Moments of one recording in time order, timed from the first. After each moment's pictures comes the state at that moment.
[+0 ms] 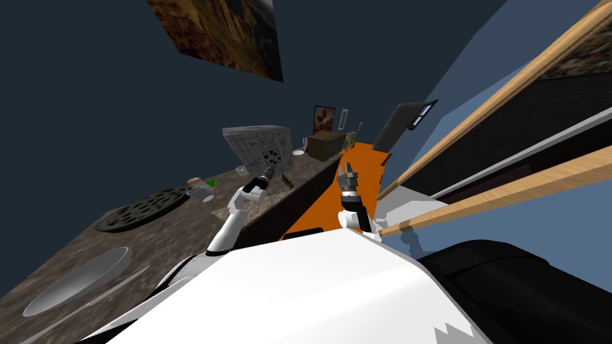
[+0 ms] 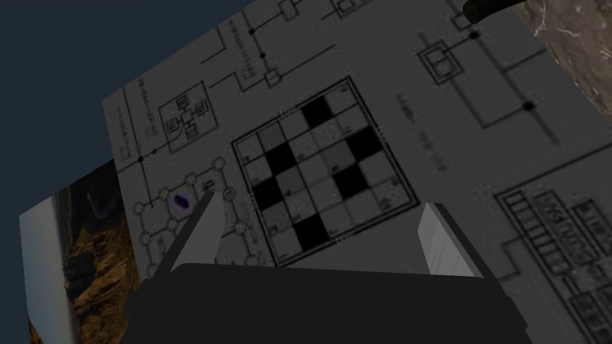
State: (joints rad) left arm -0.27 0.38 -0.15 -1.69 0.20 0.42 -0.32; right arm 0.46 -0.05 0.03 -2.21 -0.11 -0.40 -0.09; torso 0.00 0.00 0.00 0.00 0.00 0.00
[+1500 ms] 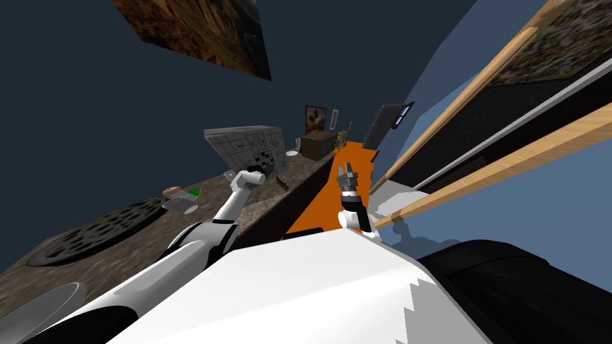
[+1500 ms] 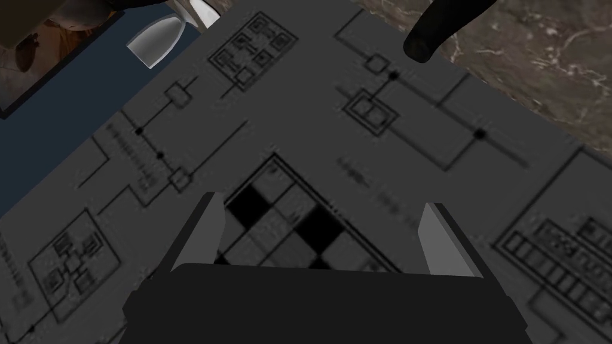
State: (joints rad) left arm -0.60 0.44 -0.16 -1.35 0.28 0.81 -0.45; right arm 0.46 -0.05 0.03 -2.21 -0.11 -0.40 -0.09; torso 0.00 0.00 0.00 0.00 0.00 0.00
